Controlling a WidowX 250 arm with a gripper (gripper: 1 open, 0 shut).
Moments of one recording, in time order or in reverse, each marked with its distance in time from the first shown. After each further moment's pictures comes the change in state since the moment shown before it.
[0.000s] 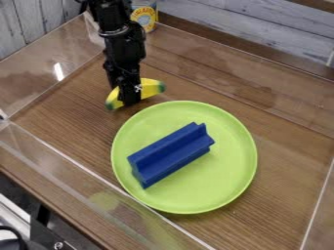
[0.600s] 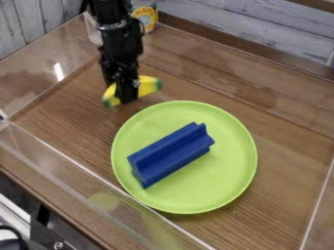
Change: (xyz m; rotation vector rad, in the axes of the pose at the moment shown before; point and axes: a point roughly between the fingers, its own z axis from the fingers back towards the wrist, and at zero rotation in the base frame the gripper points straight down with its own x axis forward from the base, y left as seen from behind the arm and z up) arm -0.005 -0.009 0.019 -0.002 0.030 0.062
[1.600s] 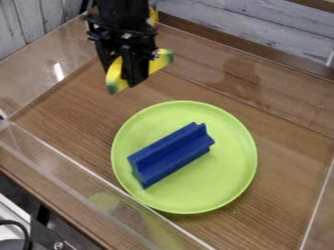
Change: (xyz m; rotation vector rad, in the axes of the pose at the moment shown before) arm -0.026 -0.099 0.065 0.040 -0.047 0.197
